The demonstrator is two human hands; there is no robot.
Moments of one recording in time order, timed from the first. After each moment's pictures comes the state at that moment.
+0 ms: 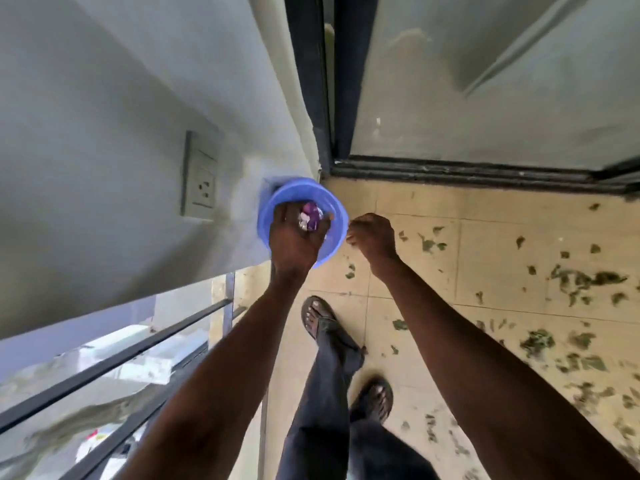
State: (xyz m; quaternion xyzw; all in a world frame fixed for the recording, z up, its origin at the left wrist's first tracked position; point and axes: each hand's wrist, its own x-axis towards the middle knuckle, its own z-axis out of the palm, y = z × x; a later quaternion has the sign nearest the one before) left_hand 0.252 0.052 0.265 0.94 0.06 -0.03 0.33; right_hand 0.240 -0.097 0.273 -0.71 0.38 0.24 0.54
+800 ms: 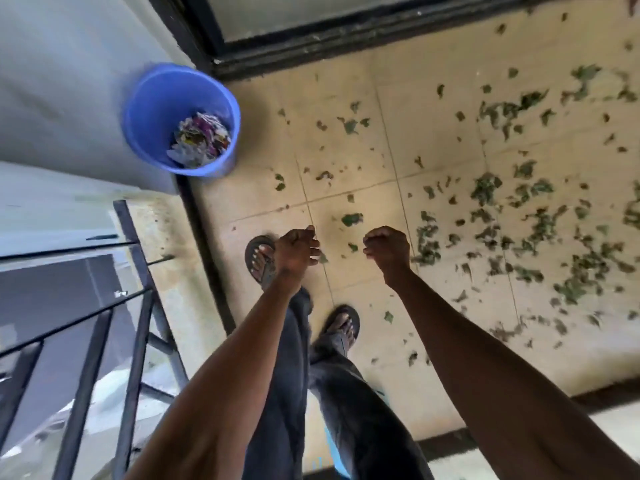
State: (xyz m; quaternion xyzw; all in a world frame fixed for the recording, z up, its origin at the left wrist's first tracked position) left_hand -0.042 0.014 0.164 0.68 0.24 -0.44 0.54; right_hand -0.141 -0.140 0.158 -0.57 0.59 0.06 0.57
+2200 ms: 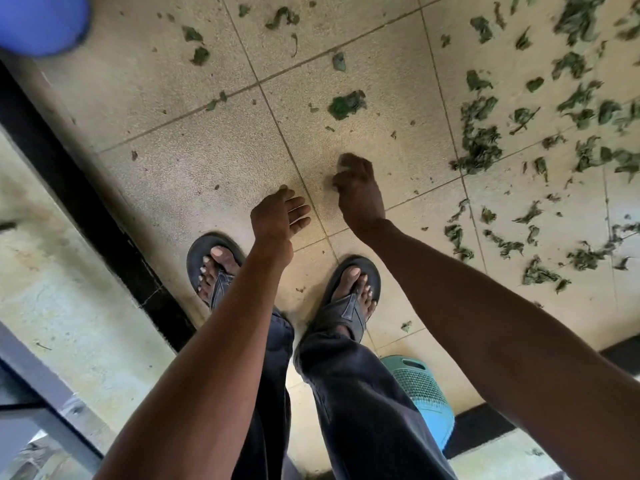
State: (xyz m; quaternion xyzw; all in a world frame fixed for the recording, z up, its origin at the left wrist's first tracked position) left_hand -0.134 0.051 -0.104 0.62 0.36 -0.48 0.52; right_hand -0.226 -0.072 -0.160 -0.91 0.30 0.09 0.27
